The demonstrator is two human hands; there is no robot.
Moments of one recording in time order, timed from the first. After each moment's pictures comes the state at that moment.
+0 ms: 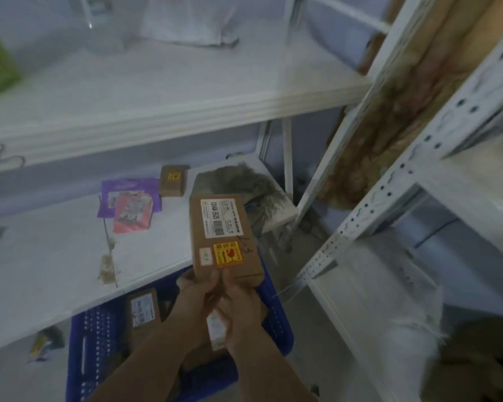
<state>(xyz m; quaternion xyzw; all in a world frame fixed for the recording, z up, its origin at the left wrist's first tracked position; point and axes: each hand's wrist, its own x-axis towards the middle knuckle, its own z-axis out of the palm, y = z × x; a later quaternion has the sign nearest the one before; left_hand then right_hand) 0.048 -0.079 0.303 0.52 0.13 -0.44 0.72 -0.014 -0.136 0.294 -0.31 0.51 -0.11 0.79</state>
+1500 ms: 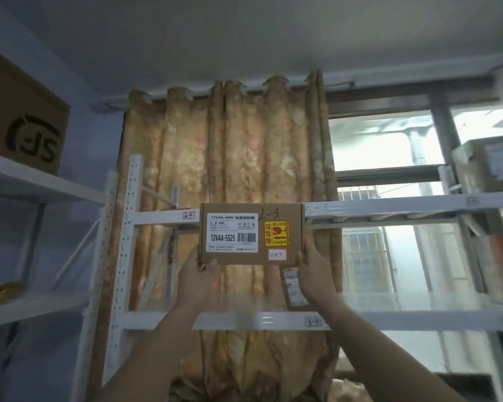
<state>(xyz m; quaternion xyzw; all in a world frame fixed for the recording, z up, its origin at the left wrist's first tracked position) -0.338 0.000 1.060 0.33 -0.61 -0.15 0.71 -0.546 0.005 1.060 -0.64 0.40 -0.65 -0.02</state>
